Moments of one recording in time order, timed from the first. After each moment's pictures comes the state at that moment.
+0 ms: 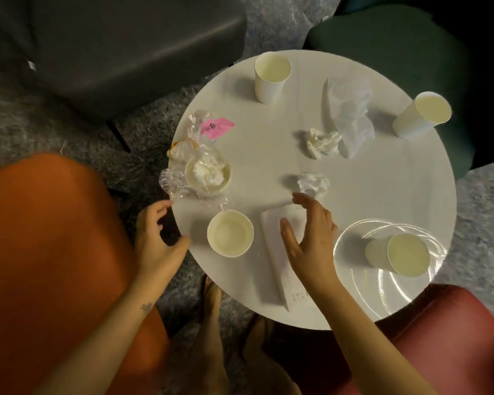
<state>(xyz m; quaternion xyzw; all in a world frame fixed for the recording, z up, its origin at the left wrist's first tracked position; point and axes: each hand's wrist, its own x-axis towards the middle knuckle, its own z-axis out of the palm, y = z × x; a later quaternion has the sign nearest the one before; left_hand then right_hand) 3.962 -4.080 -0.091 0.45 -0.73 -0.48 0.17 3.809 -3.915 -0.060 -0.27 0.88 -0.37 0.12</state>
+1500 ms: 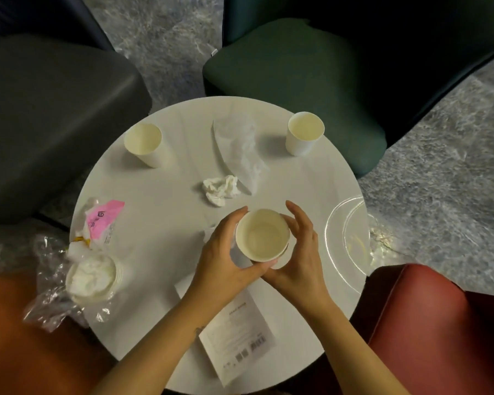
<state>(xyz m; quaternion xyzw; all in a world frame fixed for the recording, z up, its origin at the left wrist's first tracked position) 3.757 -3.962 -0.018 0.16 -0.82 -0.55 0.02 3.705 -3.835 -0.045 -0.21 0.84 -0.49 0.04</state>
